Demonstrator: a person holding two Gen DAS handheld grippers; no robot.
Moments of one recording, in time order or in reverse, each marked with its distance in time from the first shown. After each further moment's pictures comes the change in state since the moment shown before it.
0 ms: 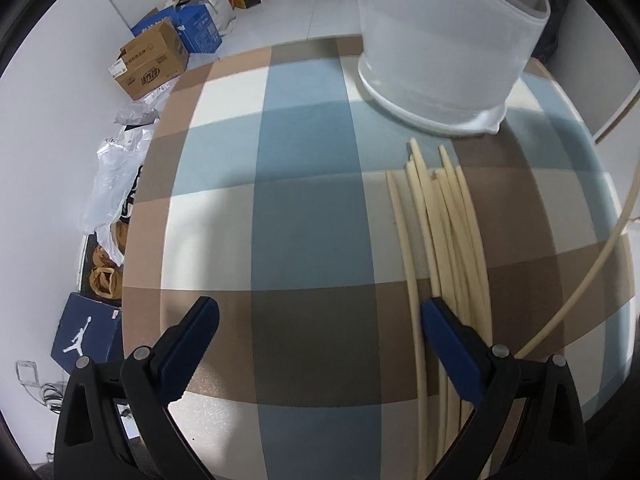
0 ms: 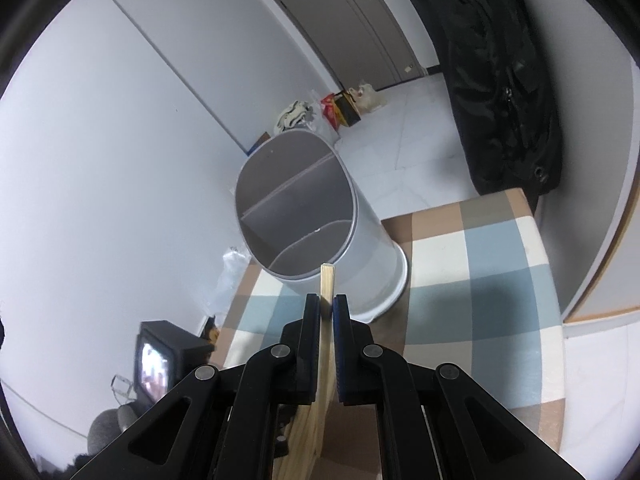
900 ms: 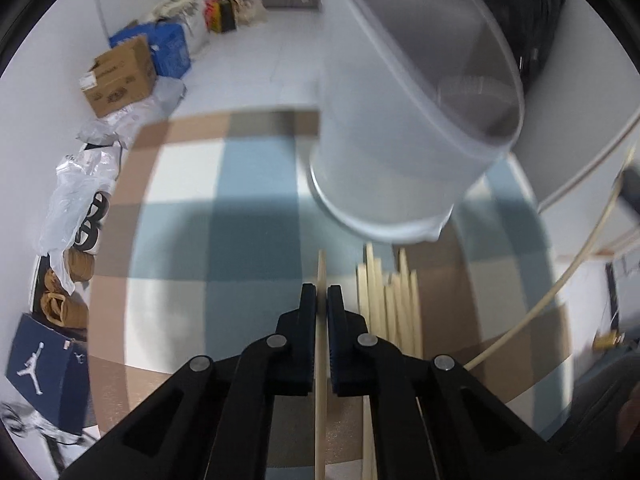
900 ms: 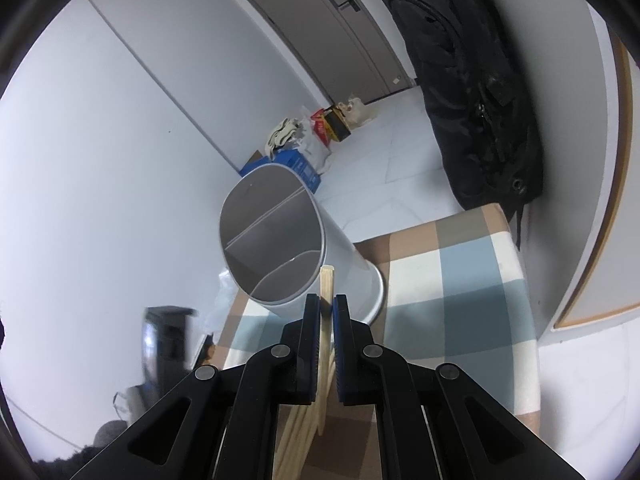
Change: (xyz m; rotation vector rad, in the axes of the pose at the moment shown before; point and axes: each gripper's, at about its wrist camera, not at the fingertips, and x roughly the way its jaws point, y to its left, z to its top) left arm -0.034 0.001 0.033 -0.066 -0.153 -0.222; right arm -0.015 -0.018 0.012 0.030 -0.050 -0.011
